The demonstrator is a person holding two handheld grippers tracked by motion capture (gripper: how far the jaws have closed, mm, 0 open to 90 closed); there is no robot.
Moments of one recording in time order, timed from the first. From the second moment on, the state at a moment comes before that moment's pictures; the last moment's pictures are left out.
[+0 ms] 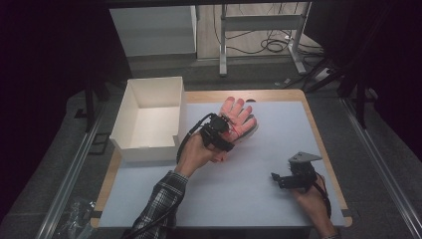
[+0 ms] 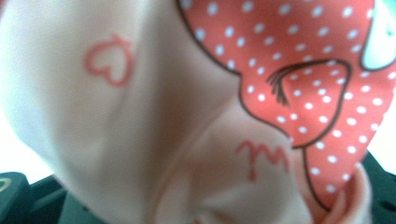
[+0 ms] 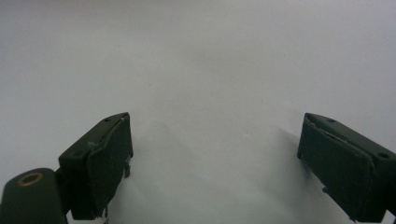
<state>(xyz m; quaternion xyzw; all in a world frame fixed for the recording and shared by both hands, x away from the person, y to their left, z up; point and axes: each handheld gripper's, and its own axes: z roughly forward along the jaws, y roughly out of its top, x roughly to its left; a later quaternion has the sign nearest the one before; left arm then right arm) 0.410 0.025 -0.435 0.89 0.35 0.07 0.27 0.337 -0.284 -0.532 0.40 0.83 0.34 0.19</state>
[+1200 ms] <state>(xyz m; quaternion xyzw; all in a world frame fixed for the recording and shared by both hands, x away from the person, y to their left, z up) 0.440 0.127 -0.350 0.82 0.47 0.18 0.27 0.337 -0.284 -0.532 0.40 0.83 0.34 0.19</state>
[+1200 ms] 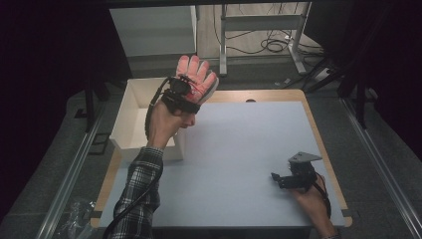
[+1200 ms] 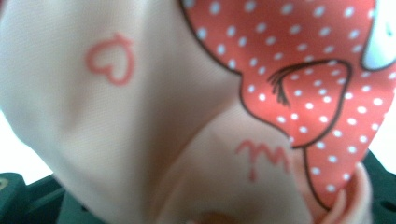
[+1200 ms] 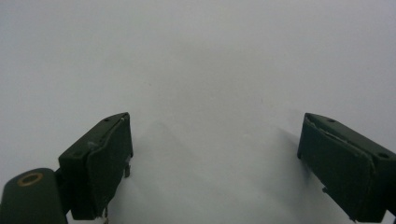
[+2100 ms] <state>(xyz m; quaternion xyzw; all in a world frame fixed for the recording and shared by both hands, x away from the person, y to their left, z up) 0.447 0.215 -0.384 0.74 0.58 0.20 0.26 0.337 -0.284 -0.532 0.40 0.83 0.34 0.19</state>
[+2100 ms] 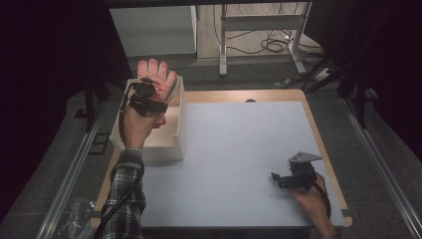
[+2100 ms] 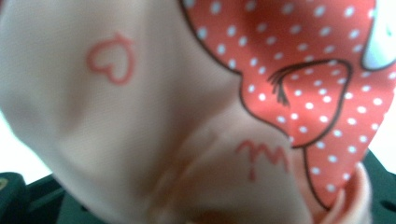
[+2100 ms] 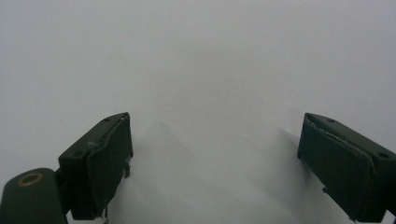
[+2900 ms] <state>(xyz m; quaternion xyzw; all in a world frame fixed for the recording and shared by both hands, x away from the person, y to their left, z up) 0.500 0.204 -0.463 0.74 0.63 0.15 0.17 0.337 -0.284 -0.532 0.40 0.83 0.34 0.19</state>
